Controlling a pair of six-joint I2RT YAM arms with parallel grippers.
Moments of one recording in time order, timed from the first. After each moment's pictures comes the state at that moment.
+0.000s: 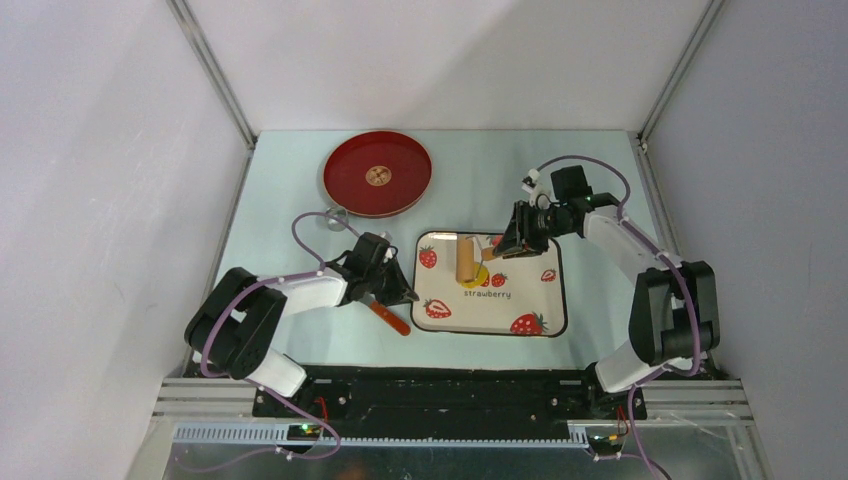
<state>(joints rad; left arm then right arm) -0.55 1.51 0.61 -0.04 0.25 -0.88 0.21 1.57 1.12 -0.63 -0.72 0.33</state>
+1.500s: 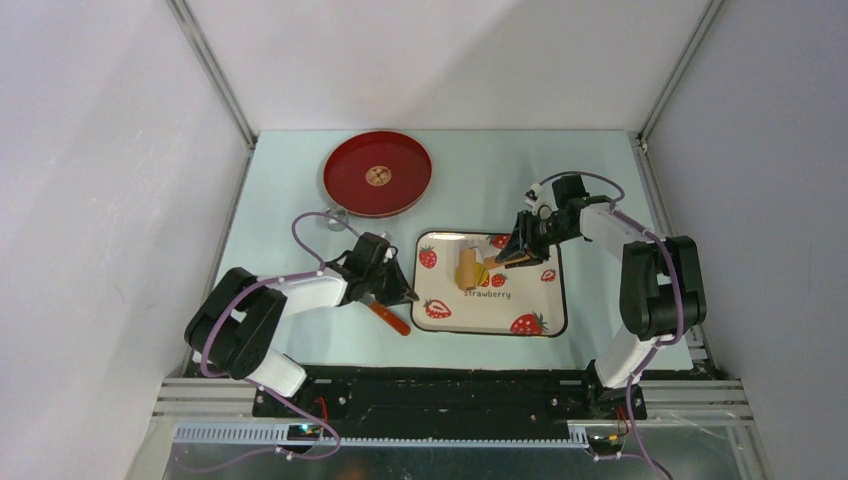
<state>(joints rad) -0.55 1.51 0.61 -0.04 0.25 -0.88 0.15 1.71 1.10 -0.64 -0.78 0.32</state>
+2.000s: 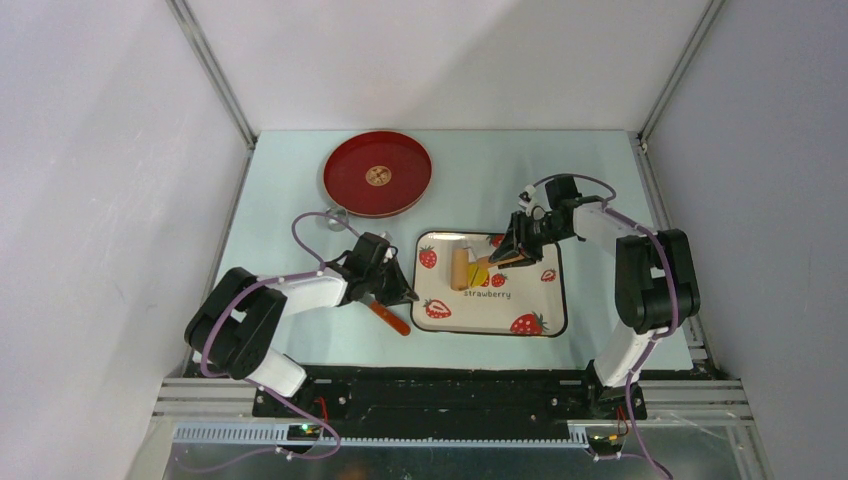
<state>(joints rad) -0.55 1.51 0.61 -0.04 0.25 -0.88 0.18 1.76 1.11 -0.60 -0.81 0.37</state>
